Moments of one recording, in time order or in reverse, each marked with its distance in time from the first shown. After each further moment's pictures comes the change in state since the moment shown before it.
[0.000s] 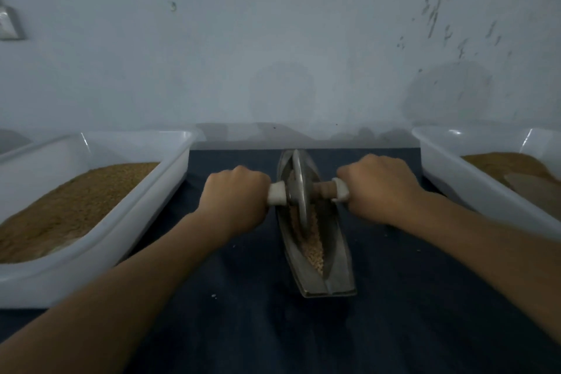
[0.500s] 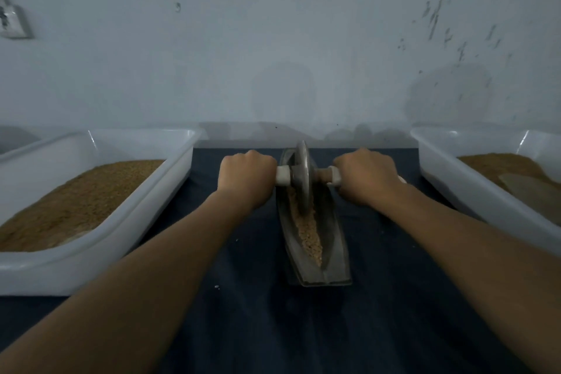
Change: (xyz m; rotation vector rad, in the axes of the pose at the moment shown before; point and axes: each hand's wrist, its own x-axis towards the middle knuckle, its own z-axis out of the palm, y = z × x) left_hand 0.031 0.010 -0.005 0.067 -0.076 -0.093; right_hand 0.027 -0.005 0.006 0.112 -0.149 0.146
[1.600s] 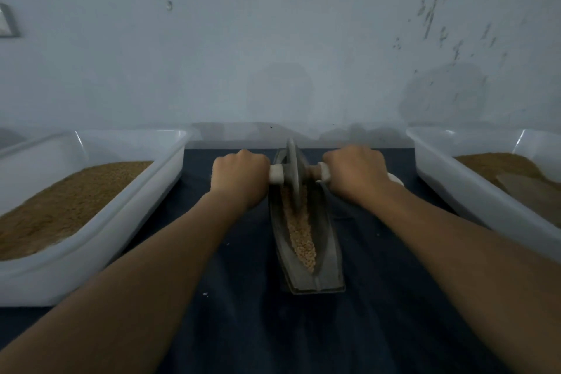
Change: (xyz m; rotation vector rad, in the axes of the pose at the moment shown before) left_hand 0.006 0.004 0.003 -0.040 -0.019 -0.037; right_hand 0.013 -0.004 0.006 -0.063 0.087 -0.032
